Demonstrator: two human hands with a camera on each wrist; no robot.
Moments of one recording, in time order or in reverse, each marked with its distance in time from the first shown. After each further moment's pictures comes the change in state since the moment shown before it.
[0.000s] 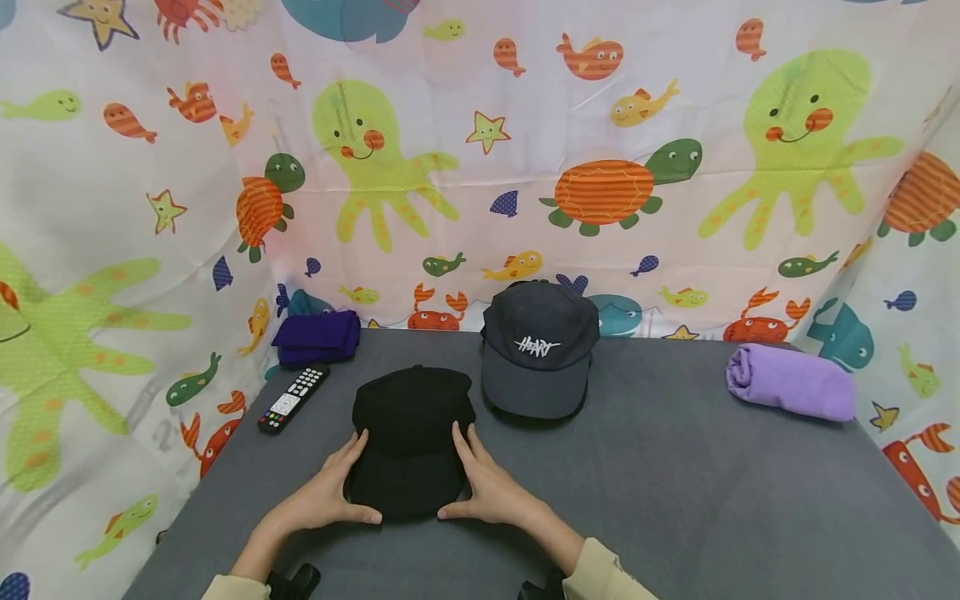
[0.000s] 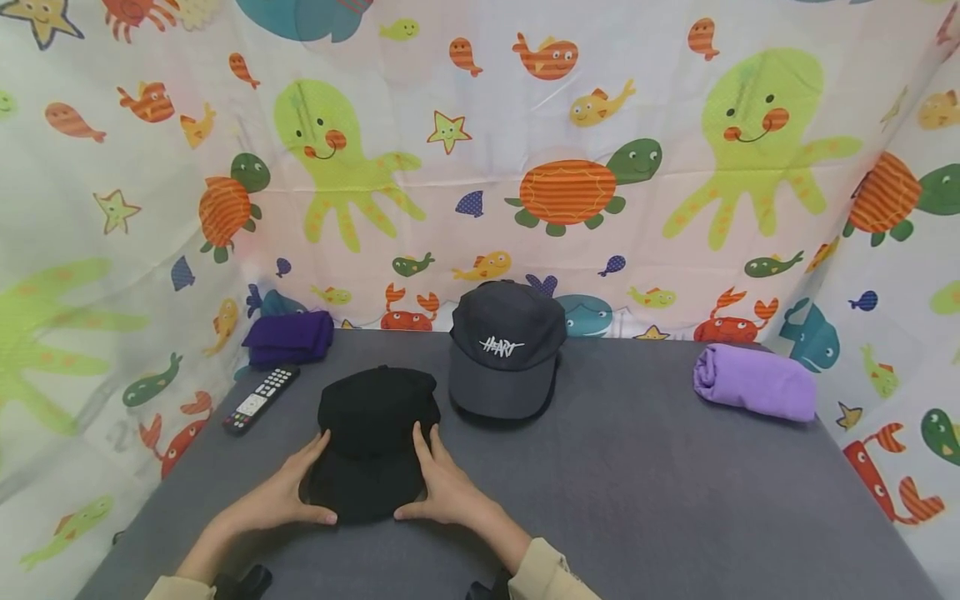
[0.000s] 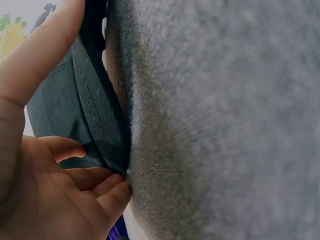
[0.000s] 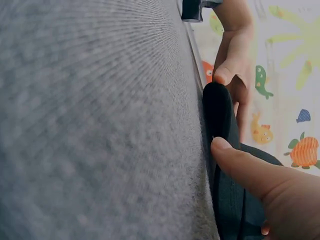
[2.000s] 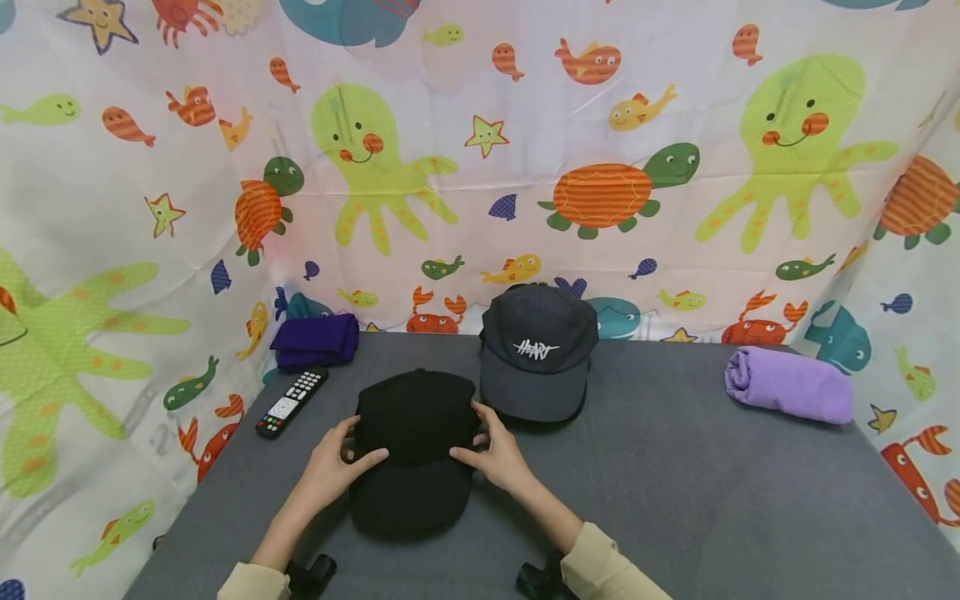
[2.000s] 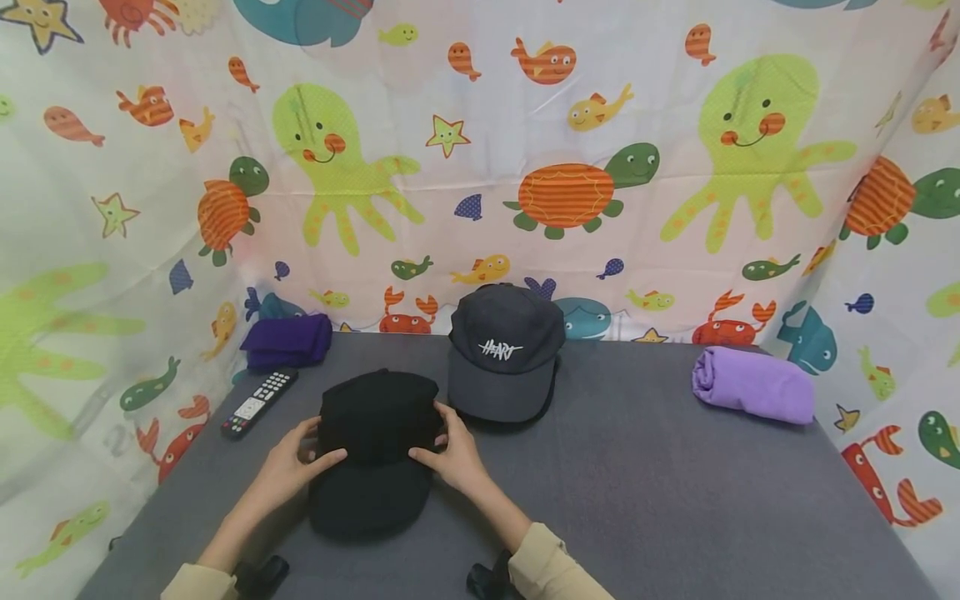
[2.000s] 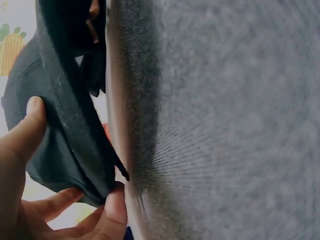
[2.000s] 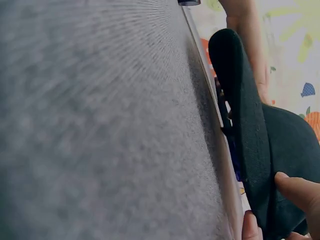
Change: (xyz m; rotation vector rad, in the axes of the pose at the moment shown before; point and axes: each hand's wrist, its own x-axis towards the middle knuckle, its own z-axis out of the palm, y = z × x) left_hand 0.029 0.009 -0.004 -0.017 0.364 -0.176; right_hand 0.024 0.015 -0.015 0.394 0.354 0.047
